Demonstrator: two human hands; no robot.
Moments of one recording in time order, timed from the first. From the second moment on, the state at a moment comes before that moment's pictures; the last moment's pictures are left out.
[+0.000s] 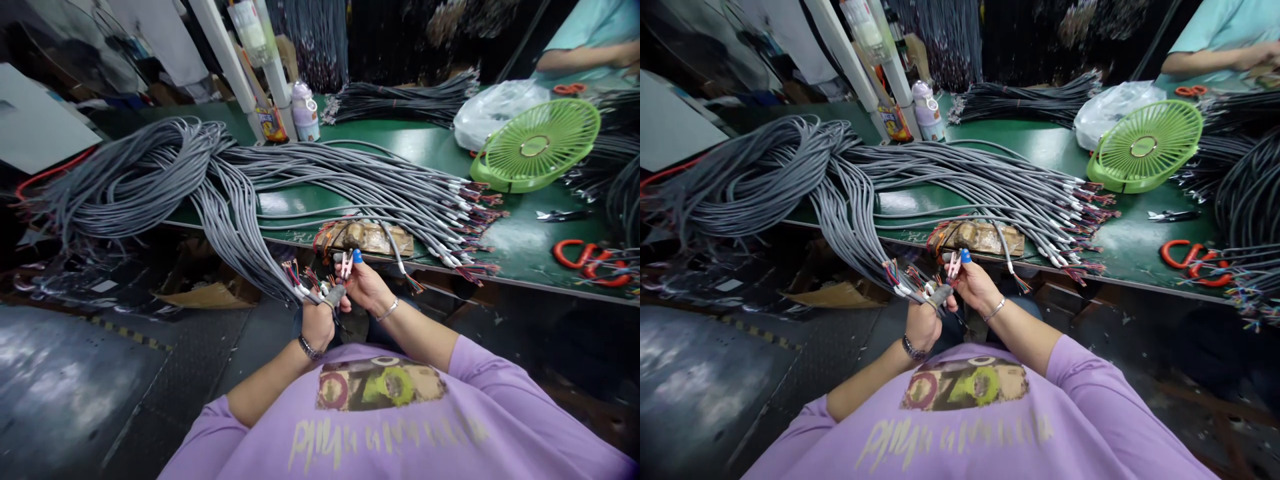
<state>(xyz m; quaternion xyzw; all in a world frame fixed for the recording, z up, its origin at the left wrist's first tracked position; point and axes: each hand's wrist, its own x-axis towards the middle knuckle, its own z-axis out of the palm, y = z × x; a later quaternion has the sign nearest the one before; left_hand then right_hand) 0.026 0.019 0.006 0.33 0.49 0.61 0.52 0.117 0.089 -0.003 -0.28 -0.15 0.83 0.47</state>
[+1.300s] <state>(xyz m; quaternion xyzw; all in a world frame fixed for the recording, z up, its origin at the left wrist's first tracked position) -0.007 -0.007 -0.015 0.37 0.49 0.55 0.57 0.141 0.039 -0.009 -0.38 -0.51 0.66 0.39</state>
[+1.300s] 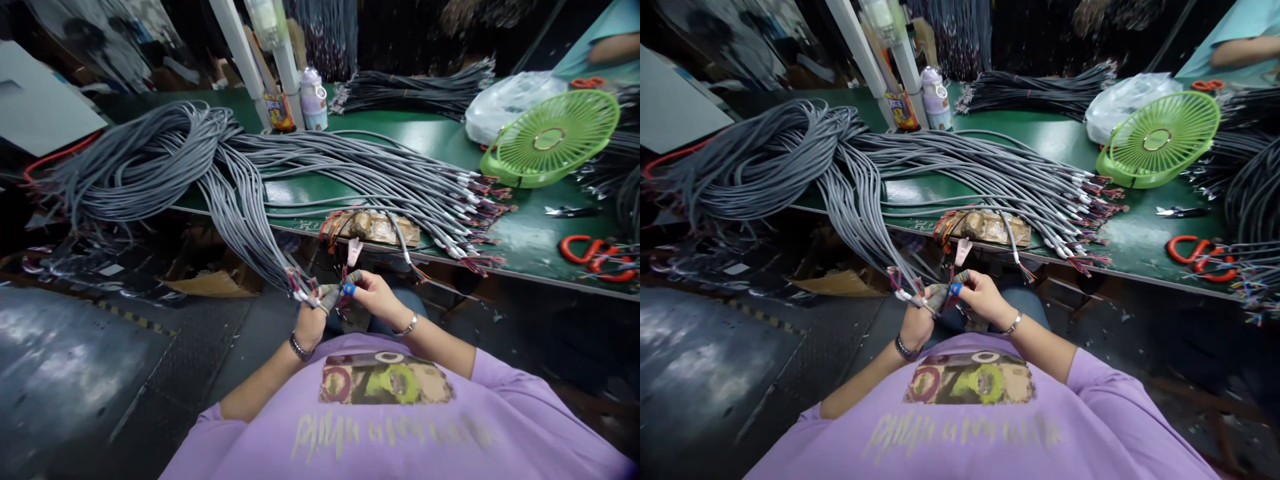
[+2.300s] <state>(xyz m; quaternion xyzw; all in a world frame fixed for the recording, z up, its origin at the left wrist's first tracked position) -0.004 -0.006 0.001 0.46 0.53 0.40 0.59 0.155 0.041 0.003 -0.37 -0.57 0.65 0.35</state>
